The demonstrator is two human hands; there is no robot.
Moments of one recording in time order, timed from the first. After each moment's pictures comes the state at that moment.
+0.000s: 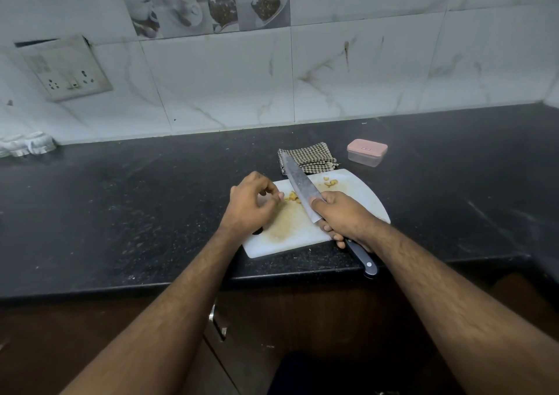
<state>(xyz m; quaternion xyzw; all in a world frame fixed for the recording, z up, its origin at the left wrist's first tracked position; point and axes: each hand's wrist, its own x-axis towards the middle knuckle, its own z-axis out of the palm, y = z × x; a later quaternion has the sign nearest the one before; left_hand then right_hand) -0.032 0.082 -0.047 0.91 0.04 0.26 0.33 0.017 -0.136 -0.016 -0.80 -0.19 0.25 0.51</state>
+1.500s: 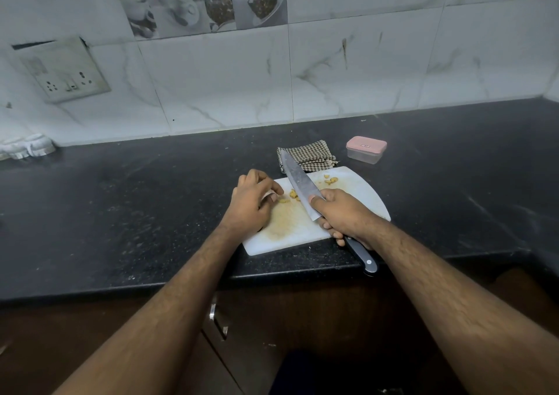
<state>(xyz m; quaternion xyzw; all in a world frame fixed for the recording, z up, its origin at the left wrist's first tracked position) -0.032 0.083 -0.048 0.94 0.00 0.24 0.25 0.016 -0.136 -0.016 -0.80 -0.19 0.25 0.52</state>
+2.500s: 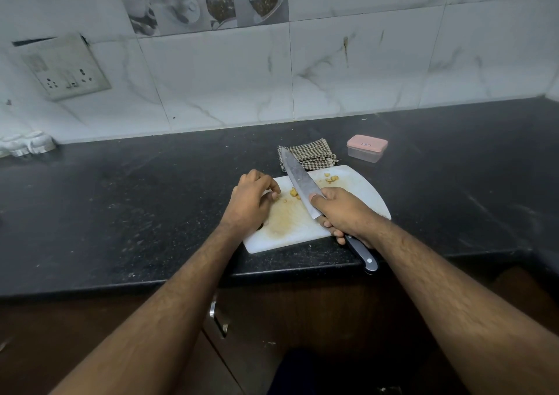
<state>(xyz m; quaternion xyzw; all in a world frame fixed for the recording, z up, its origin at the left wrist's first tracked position) -0.027 0.083 -0.050 0.94 0.02 0.23 0.24 0.017 -0.135 -0.019 -0.79 -0.19 0.25 0.52</state>
